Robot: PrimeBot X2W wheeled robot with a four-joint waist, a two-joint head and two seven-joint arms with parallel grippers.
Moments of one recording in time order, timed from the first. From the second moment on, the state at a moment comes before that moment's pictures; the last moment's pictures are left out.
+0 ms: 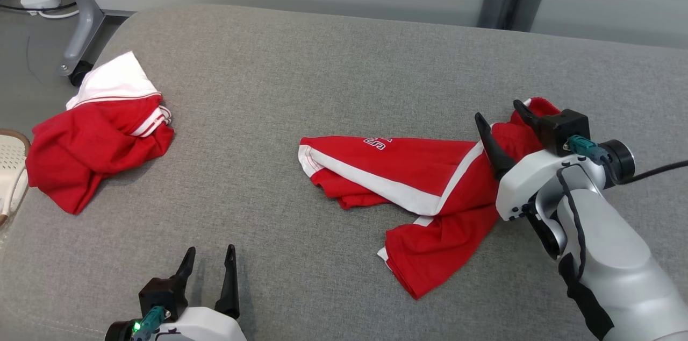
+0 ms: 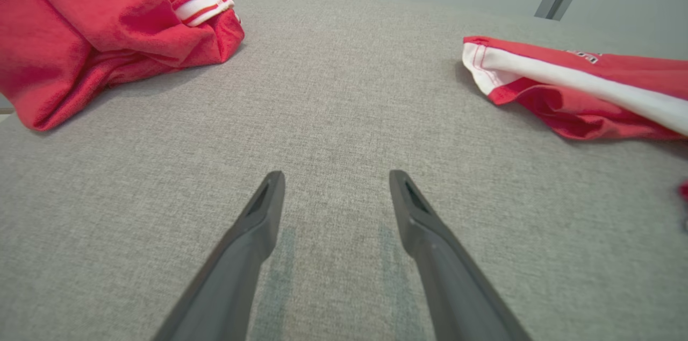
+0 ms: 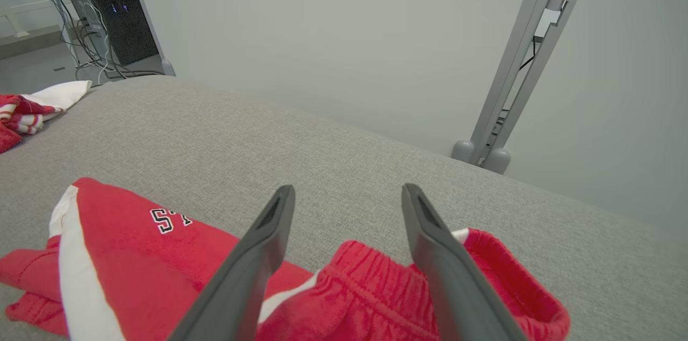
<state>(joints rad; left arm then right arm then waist) -0.09 0.05 -0.16 0.49 -0.26 0.07 -0.26 -0.70 -0.11 0.35 0.88 0.20 0.13 -0.24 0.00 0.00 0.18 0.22</state>
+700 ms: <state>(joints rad) -0.11 0.05 -0.16 0.49 -0.27 0.08 -0.26 -0.72 -0.14 0.56 0.95 0.43 0.13 -0.13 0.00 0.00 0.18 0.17</state>
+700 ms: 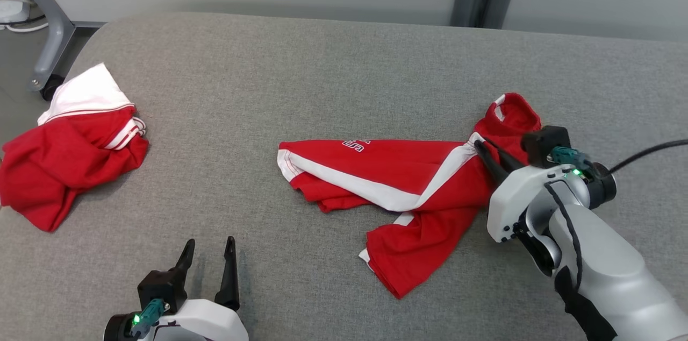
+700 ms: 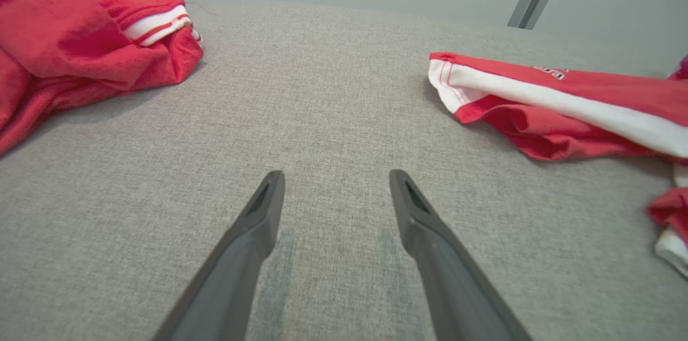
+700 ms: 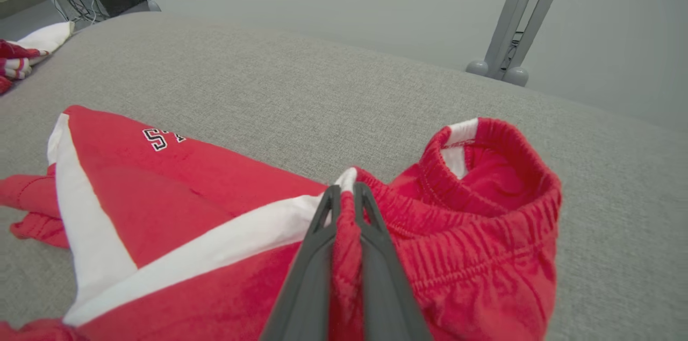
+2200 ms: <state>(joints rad) 0.05 0.05 -0.03 0.40 -0.11 0.08 -0.26 -0.03 -0.05 0.02 0.34 0.13 0.13 -0.26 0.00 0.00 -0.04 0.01</state>
